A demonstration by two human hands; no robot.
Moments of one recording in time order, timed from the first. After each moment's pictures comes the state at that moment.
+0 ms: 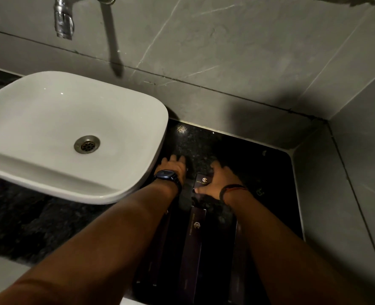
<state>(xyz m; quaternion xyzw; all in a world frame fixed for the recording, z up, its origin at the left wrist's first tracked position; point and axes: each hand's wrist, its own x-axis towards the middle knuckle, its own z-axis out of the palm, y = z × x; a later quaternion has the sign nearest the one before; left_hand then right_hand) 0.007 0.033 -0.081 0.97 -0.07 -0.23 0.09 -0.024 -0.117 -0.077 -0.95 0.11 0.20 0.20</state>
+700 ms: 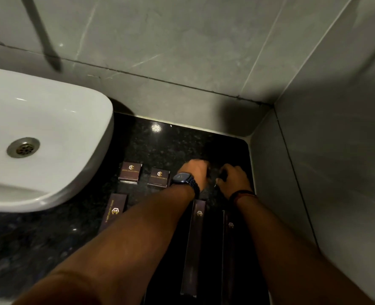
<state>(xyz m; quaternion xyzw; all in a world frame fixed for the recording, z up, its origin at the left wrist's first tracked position) -0.022 -0.127 -0.080 0.94 -0.21 -0.14 0.23 -0.065 -0.255 -0.084 -0.95 0.19 0.06 0.23</state>
